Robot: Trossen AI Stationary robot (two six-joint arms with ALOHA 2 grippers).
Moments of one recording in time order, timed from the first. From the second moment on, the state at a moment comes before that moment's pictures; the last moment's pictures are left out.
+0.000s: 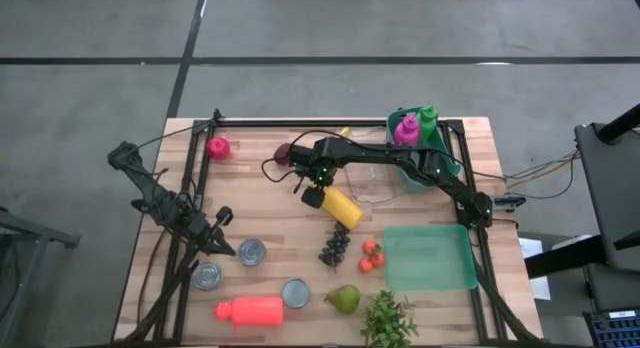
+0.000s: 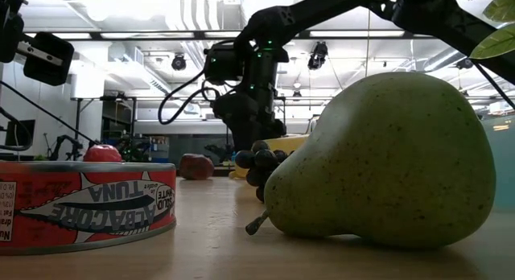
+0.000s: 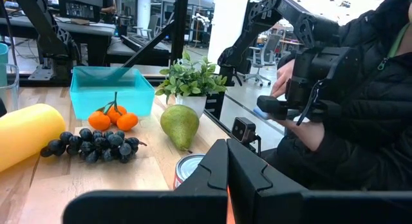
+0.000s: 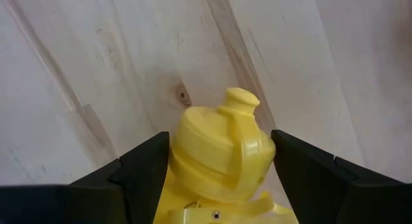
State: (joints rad) left arm -0.76 0.09 0.00 0.05 -0.25 -0.16; right arm -0.22 2.39 2.10 -1.11 -0.08 0.23
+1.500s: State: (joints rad) left arm -0.76 0.09 0.00 0.05 -0.25 -0.16; right arm -0.21 2.38 2.13 -1.12 -0.08 0.21
